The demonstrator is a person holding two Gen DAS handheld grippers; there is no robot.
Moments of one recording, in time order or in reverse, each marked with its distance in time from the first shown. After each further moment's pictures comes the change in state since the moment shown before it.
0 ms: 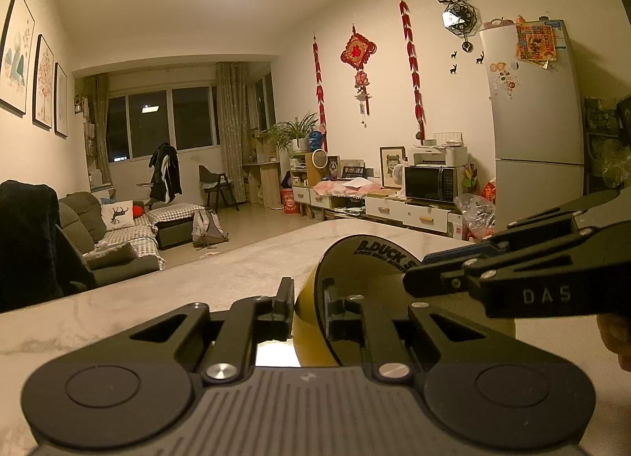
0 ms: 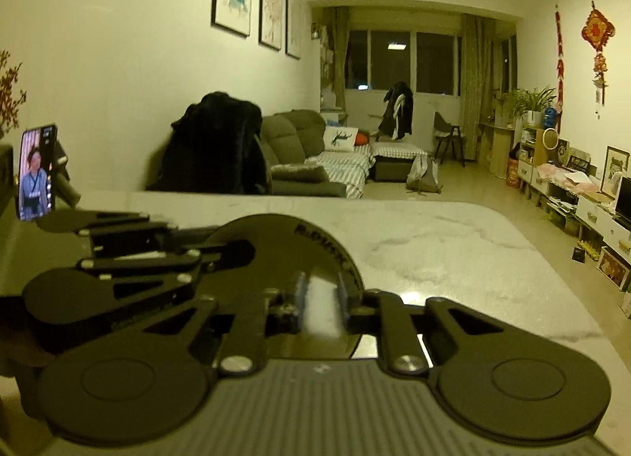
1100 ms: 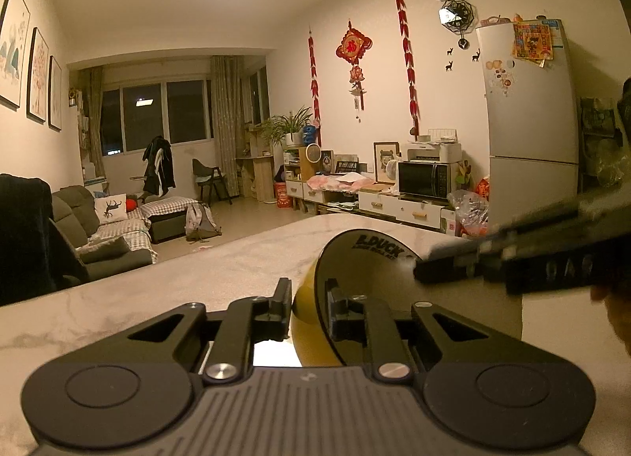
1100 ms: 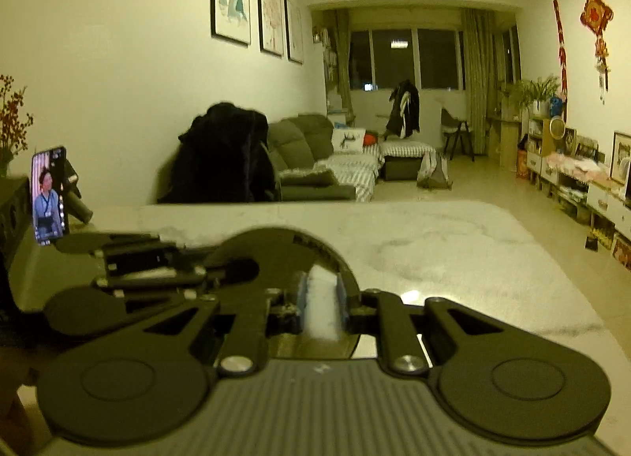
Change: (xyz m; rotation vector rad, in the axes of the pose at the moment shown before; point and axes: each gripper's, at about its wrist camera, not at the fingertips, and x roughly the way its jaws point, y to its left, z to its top) left arm 0.003 0.003 0.001 -0.008 0.019 -0.023; right arm -0.008 -0.012 0.002 0.084 0.052 0.070
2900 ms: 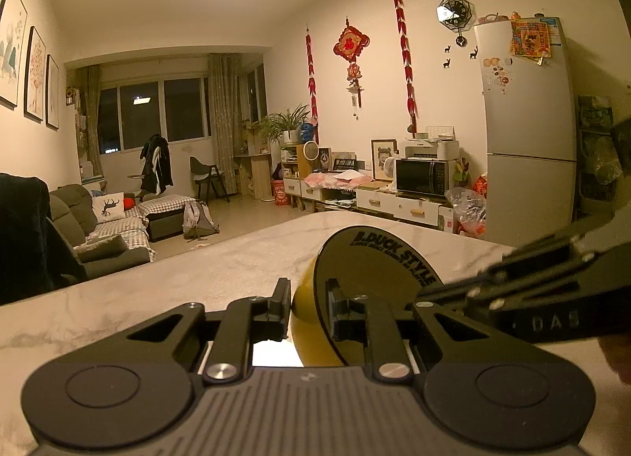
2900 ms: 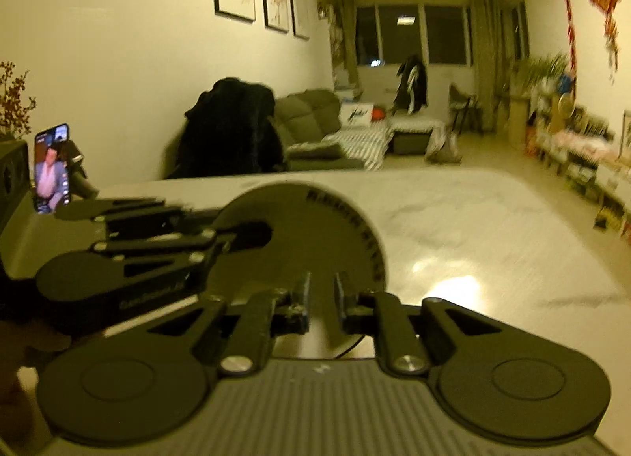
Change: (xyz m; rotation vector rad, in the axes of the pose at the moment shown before) left arm -0.004 -0.002 -0.002 0.006 0.008 -0.007; right arm 0.009 -0.002 -0.010 0.000 0.037 0.023
